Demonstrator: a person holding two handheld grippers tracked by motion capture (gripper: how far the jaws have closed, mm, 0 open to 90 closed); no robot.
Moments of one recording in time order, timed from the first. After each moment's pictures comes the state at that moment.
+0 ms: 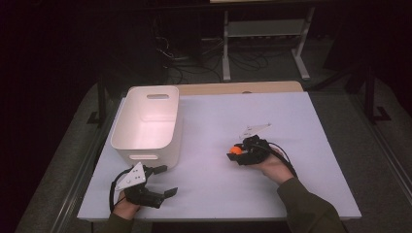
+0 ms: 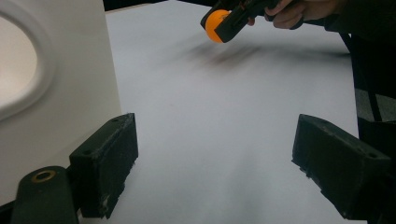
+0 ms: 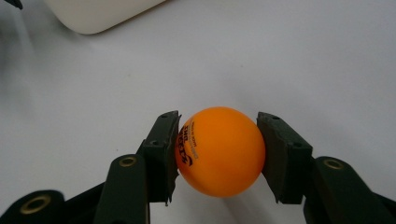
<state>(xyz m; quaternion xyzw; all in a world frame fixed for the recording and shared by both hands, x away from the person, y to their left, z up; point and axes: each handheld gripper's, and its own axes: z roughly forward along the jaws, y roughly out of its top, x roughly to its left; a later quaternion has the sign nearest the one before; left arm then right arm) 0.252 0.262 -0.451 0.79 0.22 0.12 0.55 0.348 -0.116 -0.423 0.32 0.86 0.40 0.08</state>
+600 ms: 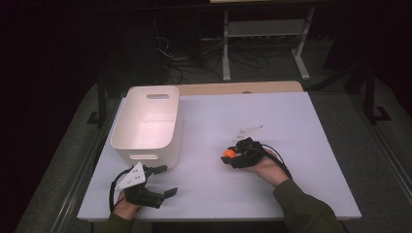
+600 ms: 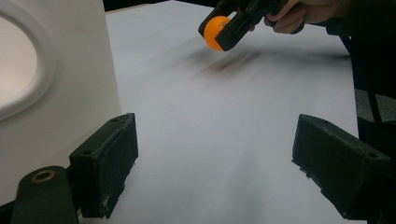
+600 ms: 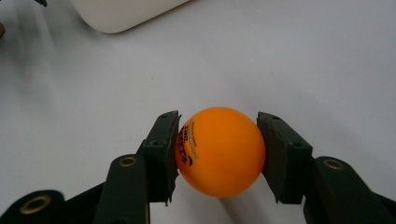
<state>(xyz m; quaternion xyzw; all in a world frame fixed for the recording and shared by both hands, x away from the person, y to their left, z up) 0.252 0.262 -0.451 0.79 0.22 0.12 0.55 0.343 -0.098 -0.424 0.30 0.86 0.40 0.07</state>
